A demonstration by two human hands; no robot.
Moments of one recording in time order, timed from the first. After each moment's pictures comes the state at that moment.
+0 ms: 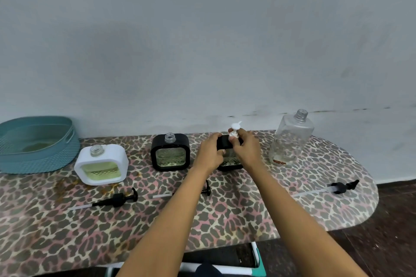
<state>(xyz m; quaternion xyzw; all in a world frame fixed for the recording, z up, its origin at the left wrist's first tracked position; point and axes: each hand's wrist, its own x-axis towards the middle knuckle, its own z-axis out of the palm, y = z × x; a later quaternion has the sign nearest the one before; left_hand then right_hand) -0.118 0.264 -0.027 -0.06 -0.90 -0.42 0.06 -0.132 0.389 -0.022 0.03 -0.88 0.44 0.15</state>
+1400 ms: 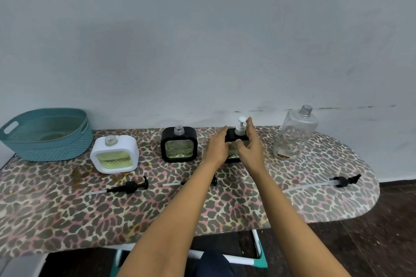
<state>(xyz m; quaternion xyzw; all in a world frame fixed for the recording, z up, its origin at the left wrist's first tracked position) -0.097 0.270 -0.013 -0.05 -0.90 -0.43 0.06 -0.081 0.376 -0.011 0.05 -0.78 0.61 0.11</state>
